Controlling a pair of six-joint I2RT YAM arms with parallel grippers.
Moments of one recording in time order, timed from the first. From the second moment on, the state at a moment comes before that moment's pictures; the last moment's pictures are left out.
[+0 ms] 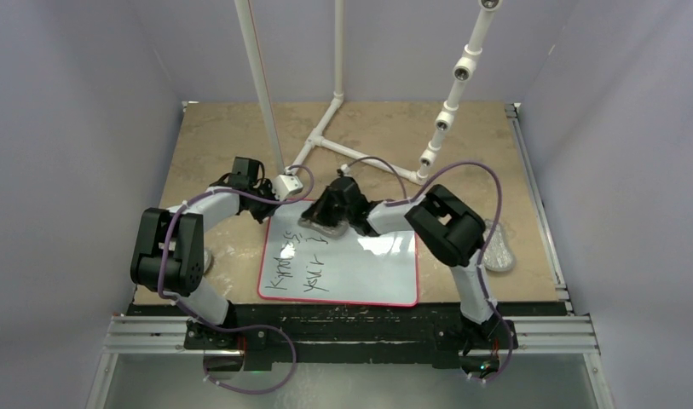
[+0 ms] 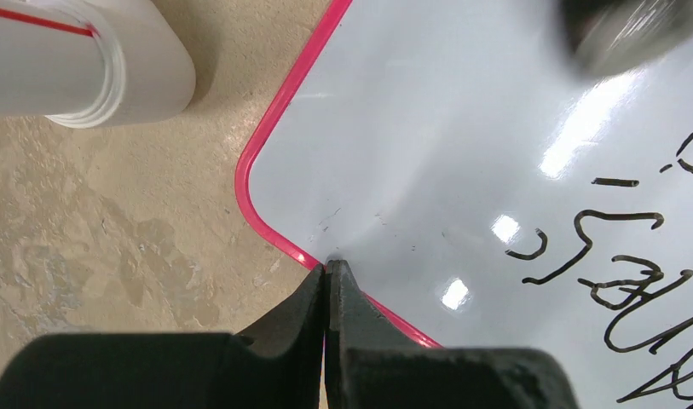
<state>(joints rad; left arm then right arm) -0.14 1.64 0.87 -0.35 0.30 0.82 0.80 2.11 1.14 0.38 -0.08 1.17</state>
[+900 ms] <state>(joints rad) -0.14 1.62 0.86 -0.35 0.28 0.84 0.82 1.91 0.77 0.54 -0.08 1.17</state>
